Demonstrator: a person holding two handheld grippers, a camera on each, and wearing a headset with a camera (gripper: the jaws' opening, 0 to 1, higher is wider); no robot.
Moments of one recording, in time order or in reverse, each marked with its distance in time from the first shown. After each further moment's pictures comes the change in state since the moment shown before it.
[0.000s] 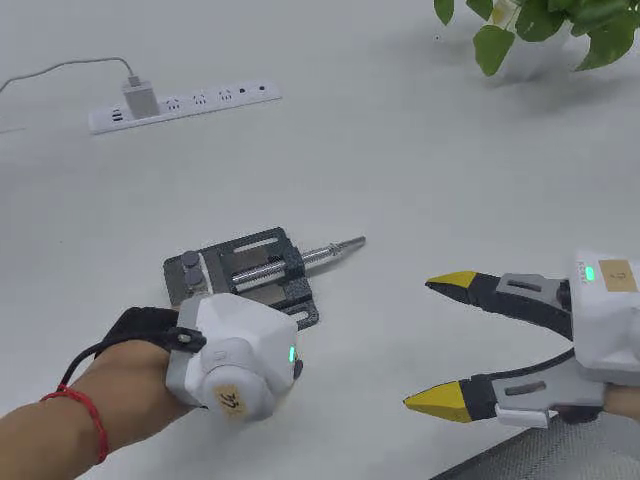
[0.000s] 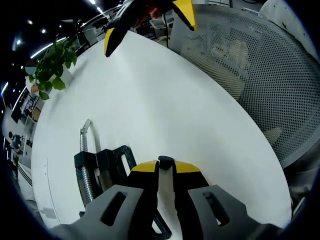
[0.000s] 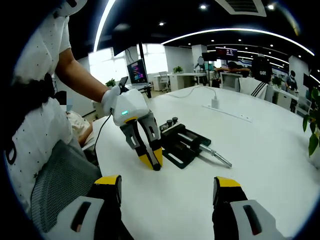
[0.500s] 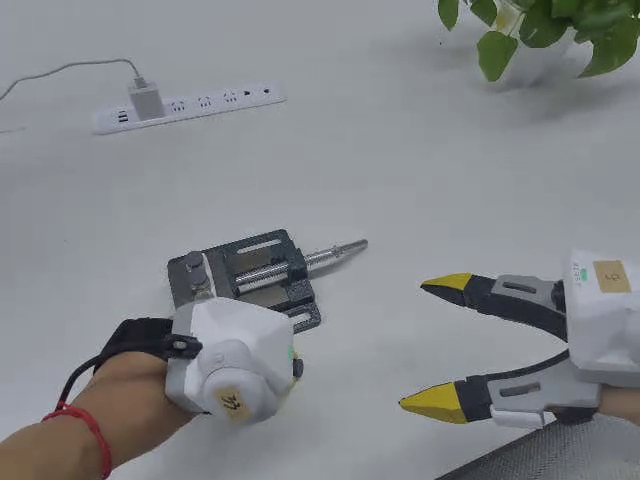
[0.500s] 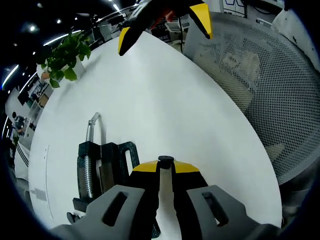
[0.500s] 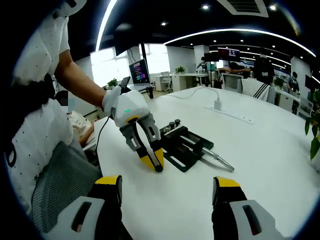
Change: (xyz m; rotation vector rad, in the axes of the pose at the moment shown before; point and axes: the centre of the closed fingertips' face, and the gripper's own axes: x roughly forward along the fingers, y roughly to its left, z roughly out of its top) left arm -0.012 0.007 0.006 -0.194 -0.082 0.094; right arm 0.005 0.005 0.009 -0.013 -0.002 0.016
